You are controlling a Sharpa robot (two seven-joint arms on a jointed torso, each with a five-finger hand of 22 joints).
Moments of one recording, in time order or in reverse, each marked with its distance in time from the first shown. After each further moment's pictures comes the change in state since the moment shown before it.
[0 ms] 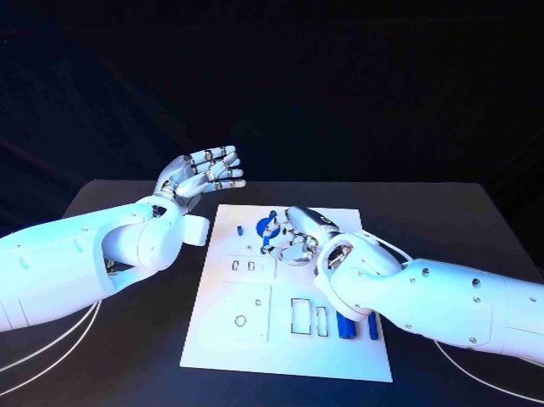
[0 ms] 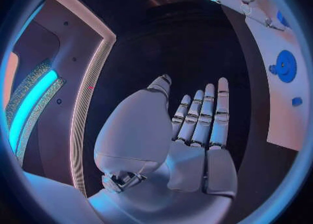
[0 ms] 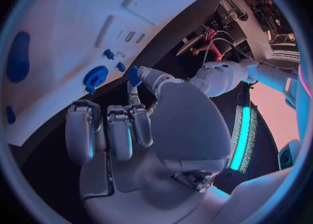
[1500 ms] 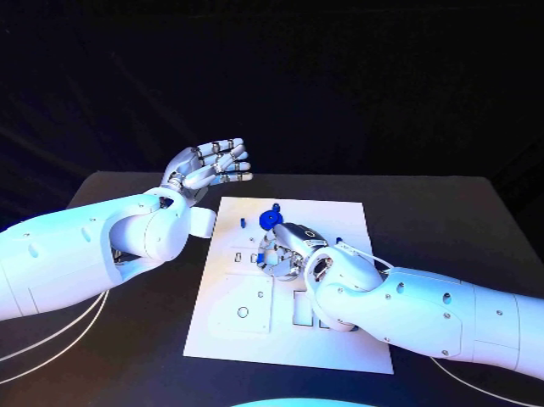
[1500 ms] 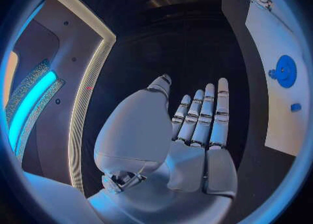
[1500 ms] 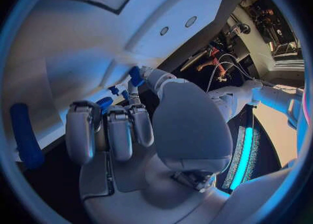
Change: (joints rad) left arm 0.000 0.009 0.000 0.002 0.000 0.002 -0.011; left_hand 0.000 0.000 0.000 0.000 0.000 0.002 -0.002 0.000 0.000 0.007 0.000 0.004 0.000 0.000 0.000 0.005 0.002 0.000 -0.003 0.003 0.000 0.000; right arm -0.069 0.088 -0.015 -0.071 -0.136 0.075 -0.087; right_hand -0.024 -0.016 -0.006 0.005 -0.004 -0.012 -0.004 0.041 0.023 0.000 0.000 0.000 0.000 0.000 0.000 0.000 0.000 0.000 0.000 0.000 0.000 0.000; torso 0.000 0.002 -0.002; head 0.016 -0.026
